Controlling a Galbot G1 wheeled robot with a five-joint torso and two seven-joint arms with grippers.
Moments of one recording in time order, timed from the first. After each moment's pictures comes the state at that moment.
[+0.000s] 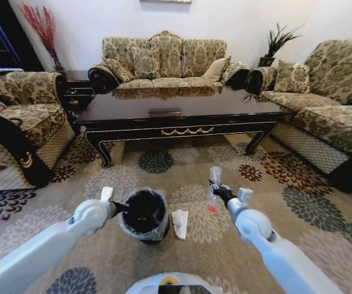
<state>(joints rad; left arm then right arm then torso) 0.64 -0.64 0.31 -2.00 -1.51 0.73 -0.64 -1.32 0.87 0.36 2.23 0.88 -0.29 0.38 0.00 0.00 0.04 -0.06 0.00</state>
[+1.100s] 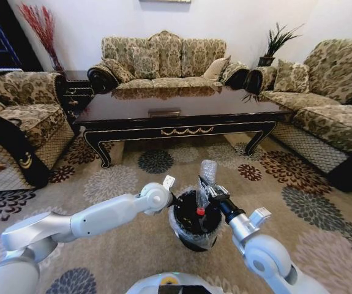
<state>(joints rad) 0.21 -0.97 0.74 -1.91 -1.70 0.74 -0.85 -1.53 0.93 0.40 2.35 0.77 -0.11 0.17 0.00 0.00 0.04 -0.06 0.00</state>
